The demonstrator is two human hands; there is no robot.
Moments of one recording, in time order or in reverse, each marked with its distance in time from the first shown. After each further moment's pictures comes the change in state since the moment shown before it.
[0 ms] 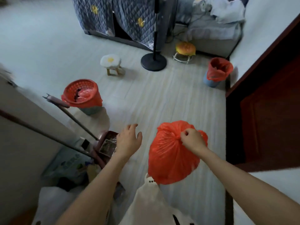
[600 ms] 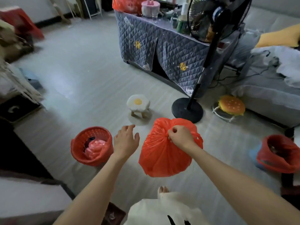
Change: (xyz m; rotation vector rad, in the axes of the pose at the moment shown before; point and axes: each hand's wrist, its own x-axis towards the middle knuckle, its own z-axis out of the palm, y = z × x) left_hand 0.531 0.004 -0.184 -0.032 0.214 -0.273; right_hand 0.509 -0.392 -0.004 -0.019 -0.202 -0.402
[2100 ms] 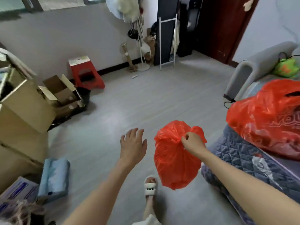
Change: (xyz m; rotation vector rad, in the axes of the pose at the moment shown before) left_hand 1.391 -0.333 -0.523 0.209 0.235 -0.195; right_hand 1.325 -0.856 0.296 -0.157 -0.215 -0.245
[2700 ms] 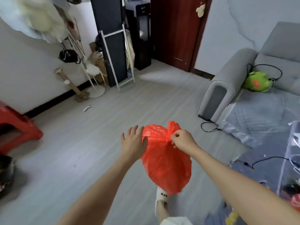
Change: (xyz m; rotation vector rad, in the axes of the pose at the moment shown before) left_hand 0.643 0.199 0.028 -0.007 -0.149 0.285; right_hand 0.564 -0.040 -0.189 0.193 0.116 0.204
